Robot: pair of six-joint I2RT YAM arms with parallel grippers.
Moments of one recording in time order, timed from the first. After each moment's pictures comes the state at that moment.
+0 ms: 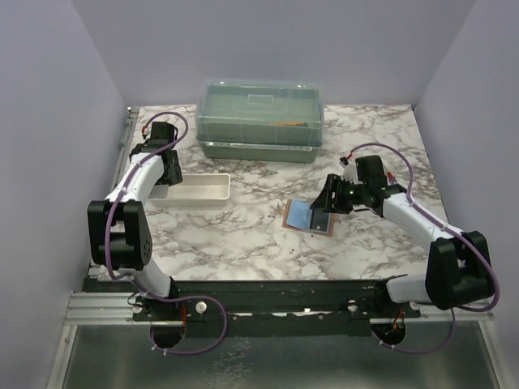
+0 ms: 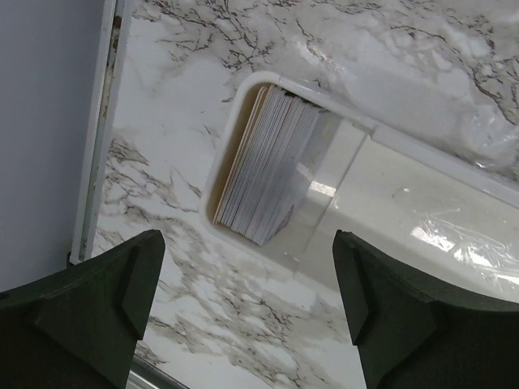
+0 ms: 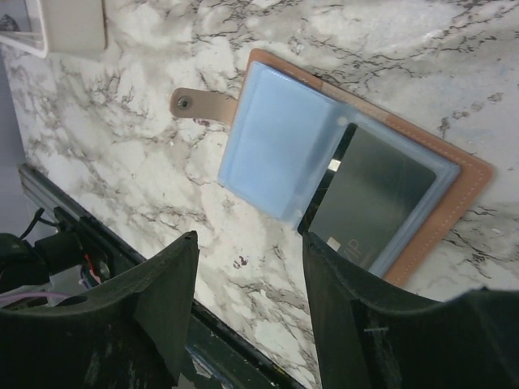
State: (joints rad) left arm -0.03 1.60 1.24 -0.75 -0.44 -0.22; right arm 0.23 1.35 0.78 -0.33 -0.52 0.43
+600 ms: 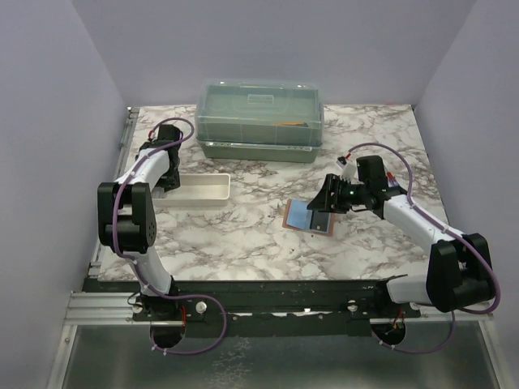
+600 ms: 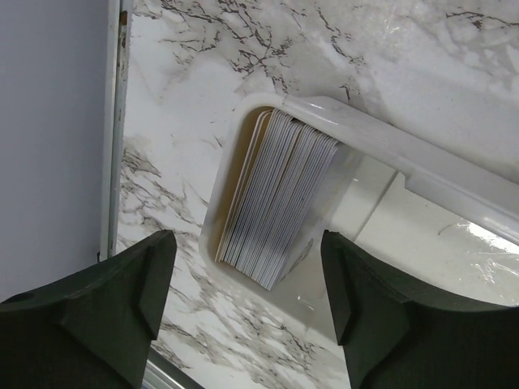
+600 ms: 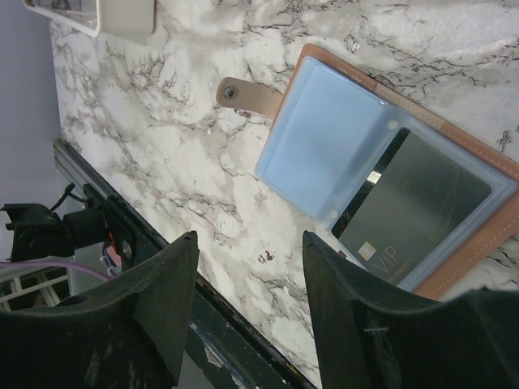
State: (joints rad) left arm -0.01 1.79 1.29 -0.75 -0.53 -0.17; right arm 0.23 1.33 0.77 -0.27 -0.65 0.43
